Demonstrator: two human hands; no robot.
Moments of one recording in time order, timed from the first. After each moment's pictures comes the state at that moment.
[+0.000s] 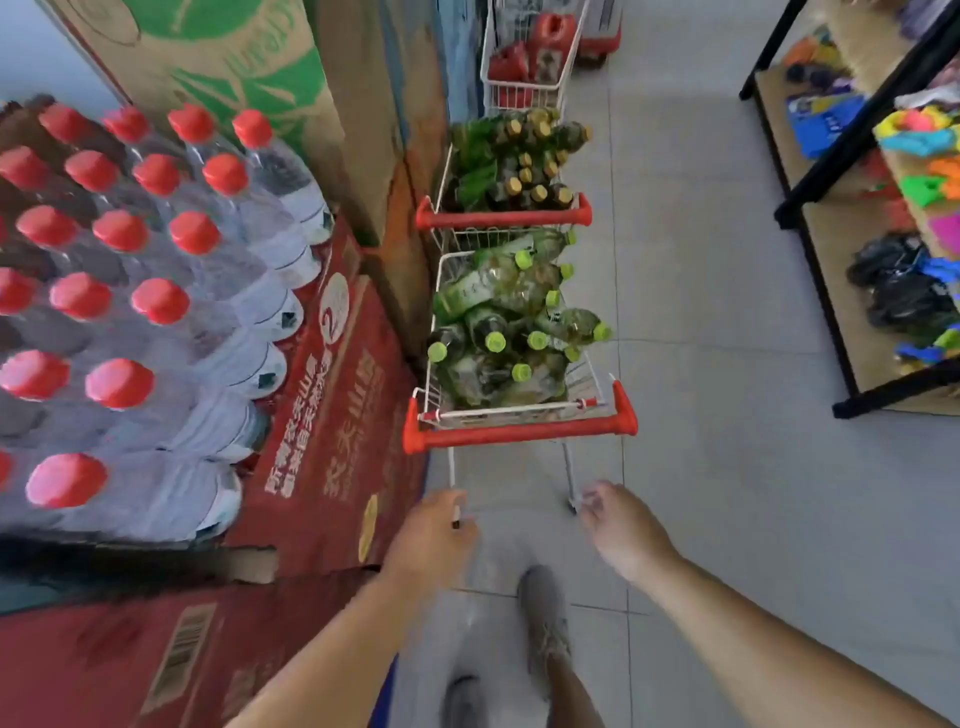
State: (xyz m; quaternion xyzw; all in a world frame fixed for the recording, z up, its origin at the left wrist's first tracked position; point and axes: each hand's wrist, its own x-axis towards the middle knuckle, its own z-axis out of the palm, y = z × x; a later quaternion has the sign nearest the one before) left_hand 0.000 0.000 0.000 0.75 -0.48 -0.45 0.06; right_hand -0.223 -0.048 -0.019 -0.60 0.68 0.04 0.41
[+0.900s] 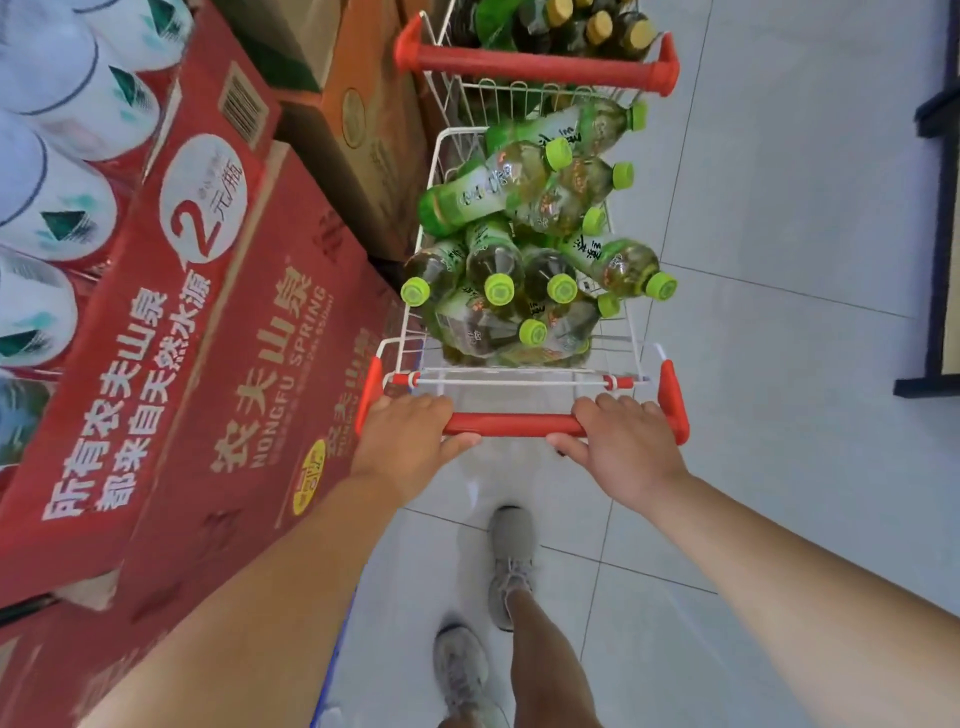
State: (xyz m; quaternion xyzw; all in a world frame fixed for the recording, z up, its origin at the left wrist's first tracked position) left_hand 0.007 -0.104 -0.125 0.68 -0.71 -0.17 -0.05; right_hand -0.244 -0.174 -0.111 -0.85 0.48 0.17 0.16
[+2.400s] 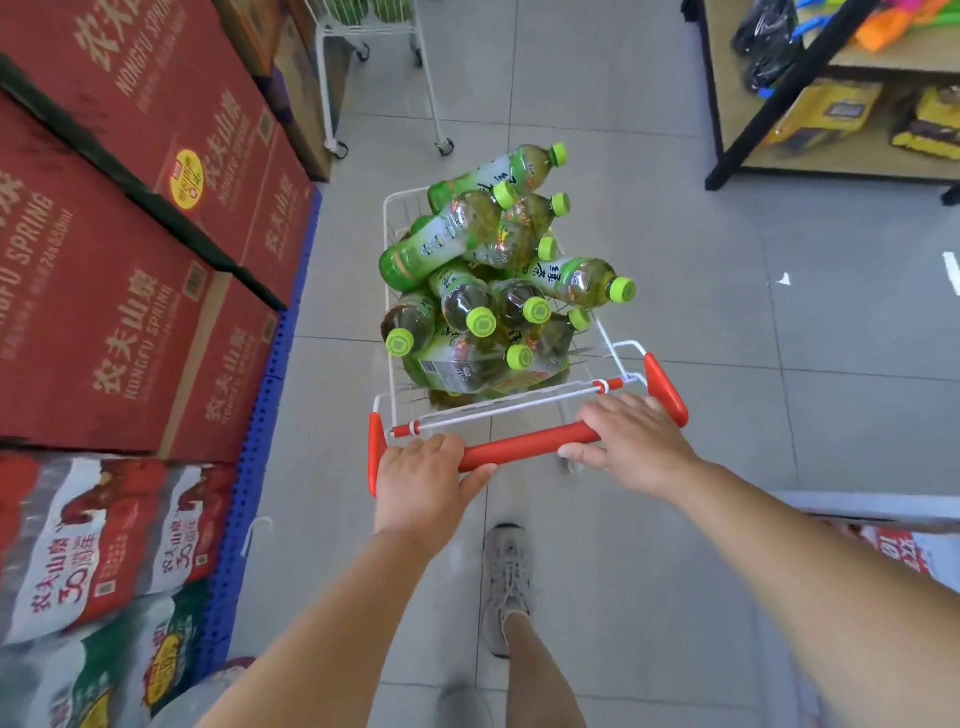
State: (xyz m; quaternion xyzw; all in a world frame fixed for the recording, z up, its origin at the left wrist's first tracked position) left_hand -0.353 0.465 -0.125 0.69 -0.70 -0.19 -0.04; right_hand -0.592 0.384 -0.105 -0.82 0.51 0.17 0.20
